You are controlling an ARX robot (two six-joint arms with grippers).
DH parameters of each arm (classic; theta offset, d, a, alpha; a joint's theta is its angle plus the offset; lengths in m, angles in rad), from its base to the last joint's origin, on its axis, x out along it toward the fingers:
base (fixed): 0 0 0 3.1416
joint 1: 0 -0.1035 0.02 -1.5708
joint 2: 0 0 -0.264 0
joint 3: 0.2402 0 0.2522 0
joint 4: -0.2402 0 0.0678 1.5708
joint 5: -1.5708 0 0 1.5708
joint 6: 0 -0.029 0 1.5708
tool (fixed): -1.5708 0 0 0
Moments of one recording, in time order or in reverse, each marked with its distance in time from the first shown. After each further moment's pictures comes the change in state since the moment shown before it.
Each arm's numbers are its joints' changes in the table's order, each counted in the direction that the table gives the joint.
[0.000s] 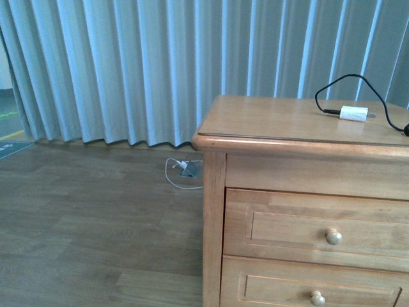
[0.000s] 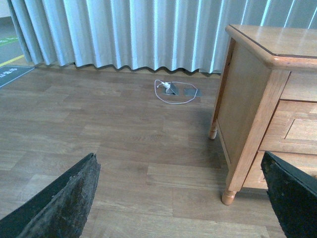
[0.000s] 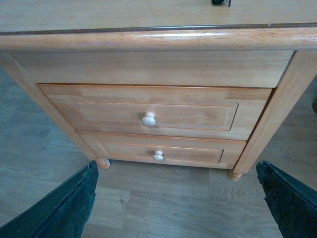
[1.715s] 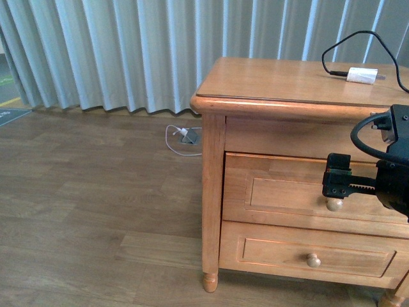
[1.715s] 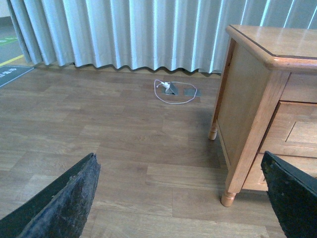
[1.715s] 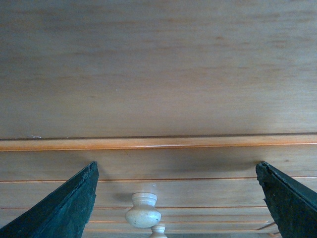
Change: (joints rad) left arm 0.000 0.000 0.000 0.000 0.000 0.000; right arm -0.235 -1.070 0.343 0.779 0.365 -0.107
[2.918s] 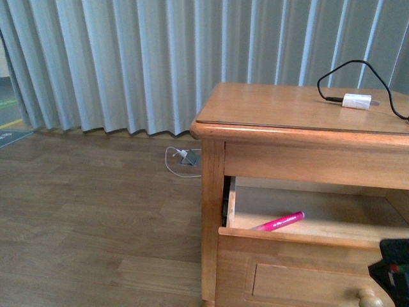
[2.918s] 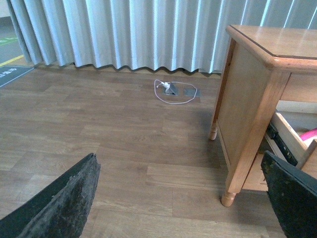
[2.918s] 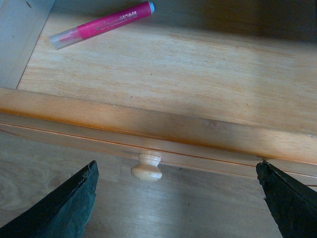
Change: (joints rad) left arm 0.000 0.000 0.000 0.000 0.000 0.000; right arm -0.004 0.487 -0.240 -0.591 -0.152 0.088
